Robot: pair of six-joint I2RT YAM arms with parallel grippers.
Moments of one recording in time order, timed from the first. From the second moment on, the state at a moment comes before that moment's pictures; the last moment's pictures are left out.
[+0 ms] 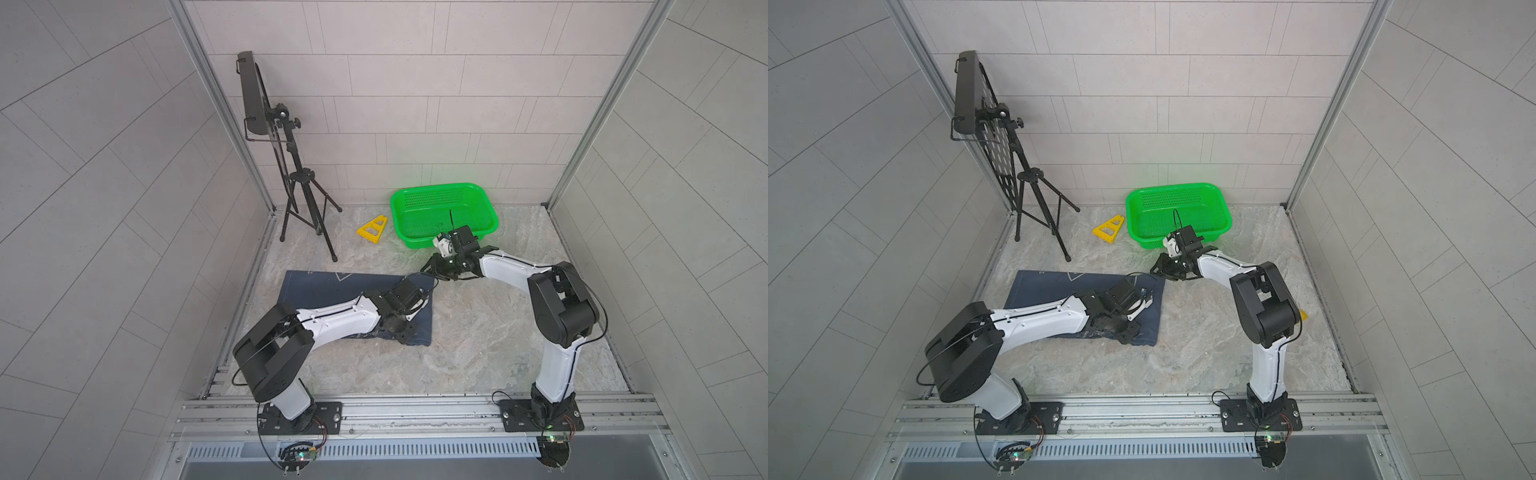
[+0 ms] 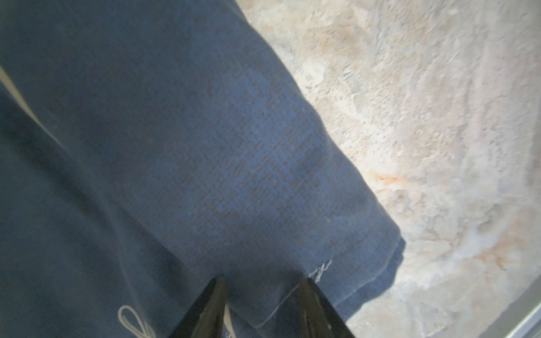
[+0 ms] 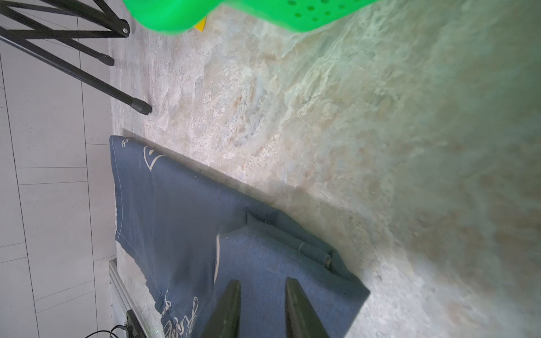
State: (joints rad) left arm -0.86 1.60 0.95 -0.53 0.05 -0.09; right arm 0.37 1.90 1.24 -0.27 -0.52 0.57
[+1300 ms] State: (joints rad) left arm -0.64 1.74 1.05 -0.43 0.29 -0.20; right arm 0.35 1.62 0.74 -0.03 -0.55 0.81
